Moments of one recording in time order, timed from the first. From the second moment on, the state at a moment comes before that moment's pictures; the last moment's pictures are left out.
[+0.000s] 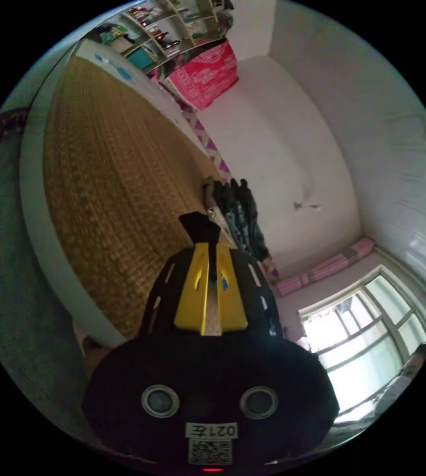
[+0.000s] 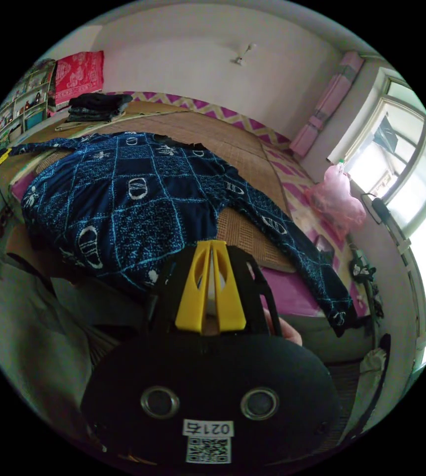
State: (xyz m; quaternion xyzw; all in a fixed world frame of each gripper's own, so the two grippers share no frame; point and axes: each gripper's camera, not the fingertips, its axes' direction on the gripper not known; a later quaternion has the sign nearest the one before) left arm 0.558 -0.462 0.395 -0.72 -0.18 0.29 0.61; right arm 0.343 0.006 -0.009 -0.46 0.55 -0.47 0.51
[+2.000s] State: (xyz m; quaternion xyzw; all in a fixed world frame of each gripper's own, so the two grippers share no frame) left arm 0.287 0.226 -1.074 -0.83 0.21 0.51 -0.06; right arm 0.180 -0.333 -0.118 -0.38 0.56 -0.32 0.67
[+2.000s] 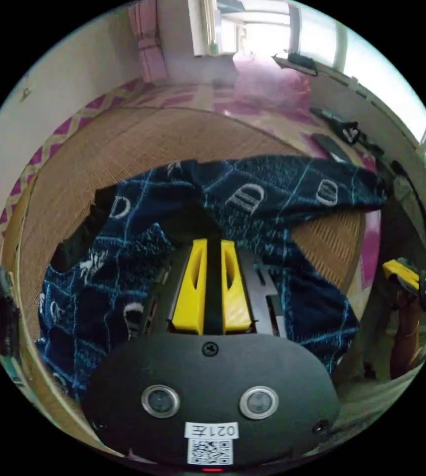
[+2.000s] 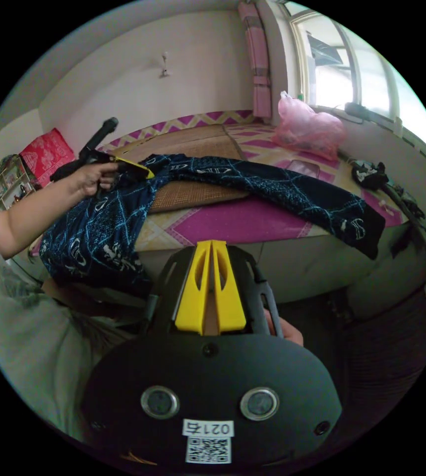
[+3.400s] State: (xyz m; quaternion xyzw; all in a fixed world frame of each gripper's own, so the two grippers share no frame) left arm 0.277 -0.060 -0.824 -0.91 0.16 0.38 0.11; right arm 0.094 -0.472 -0.151 0.03 0.46 -0.30 0.83
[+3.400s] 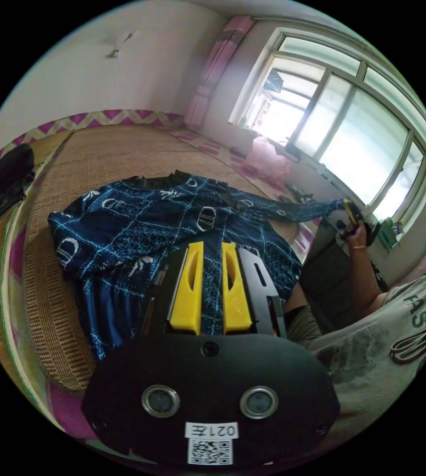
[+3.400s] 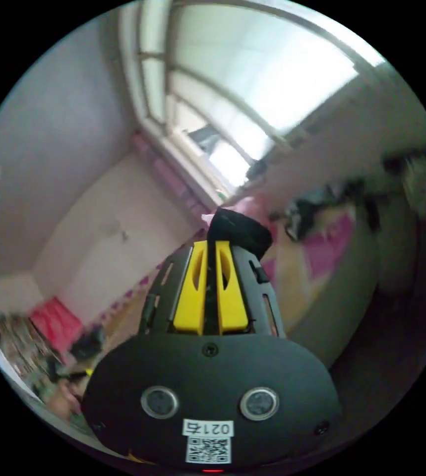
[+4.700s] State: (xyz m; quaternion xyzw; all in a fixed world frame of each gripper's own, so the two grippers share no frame) left arm 0.328 -0.360 -0.460 -0.88 0.09 0.42 0.19; right arm 0.385 0.173 0.299 -0.62 0.27 -0.49 0.56
